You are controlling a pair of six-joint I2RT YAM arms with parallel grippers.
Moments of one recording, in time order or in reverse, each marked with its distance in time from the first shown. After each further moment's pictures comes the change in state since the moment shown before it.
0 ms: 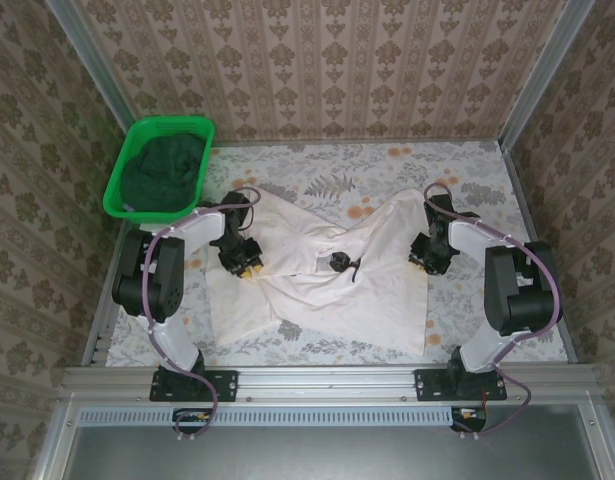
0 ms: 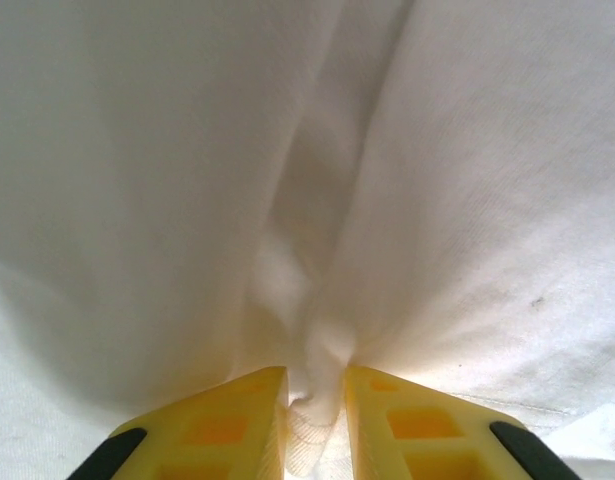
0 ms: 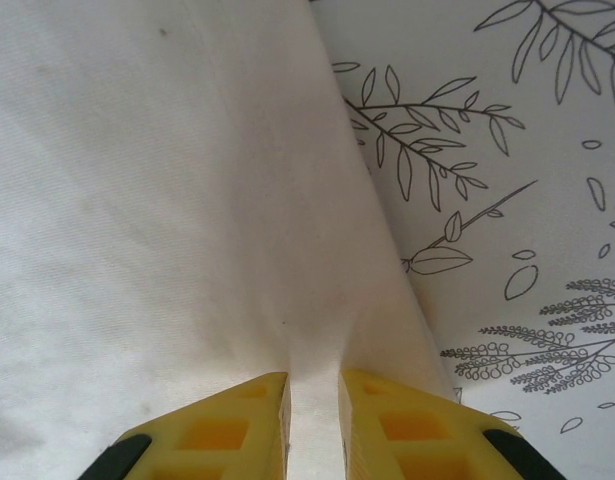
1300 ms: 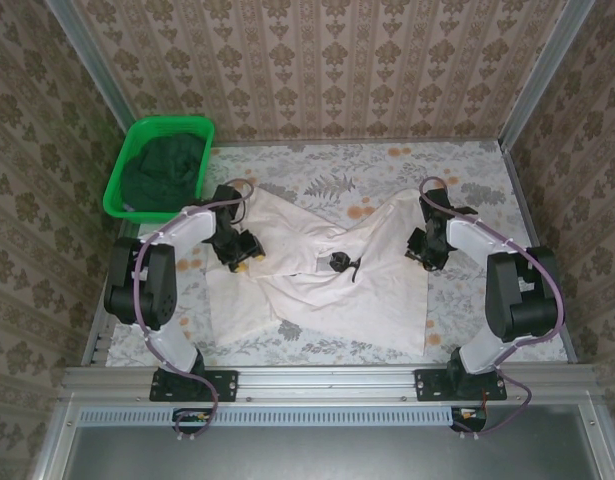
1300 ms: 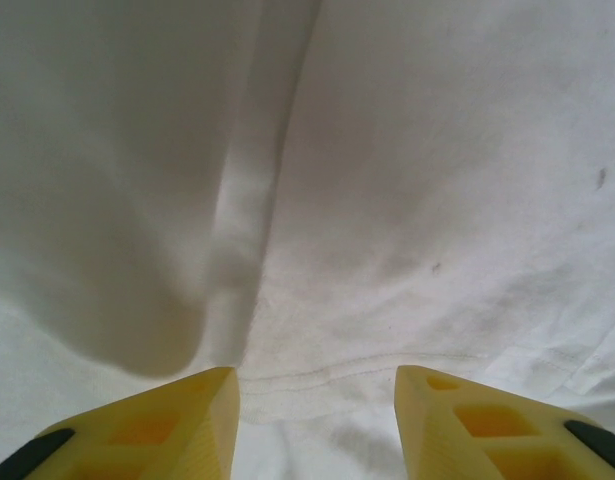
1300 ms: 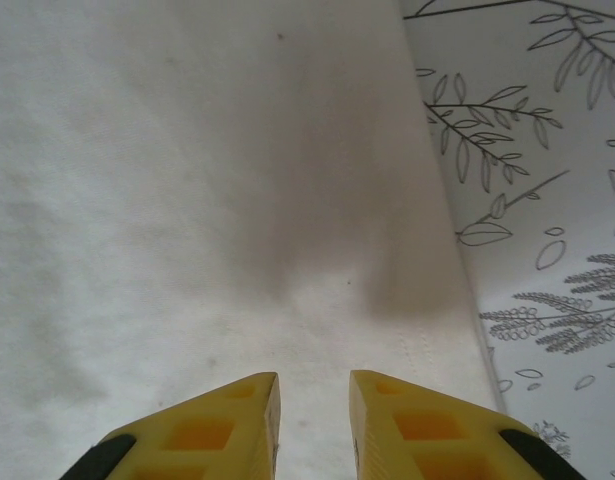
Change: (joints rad) left arm 0.027 -0.065 0.005 0.011 0.063 0.061; right arm 0.046 -0.032 0.045 -0.042 0.022 -0.008
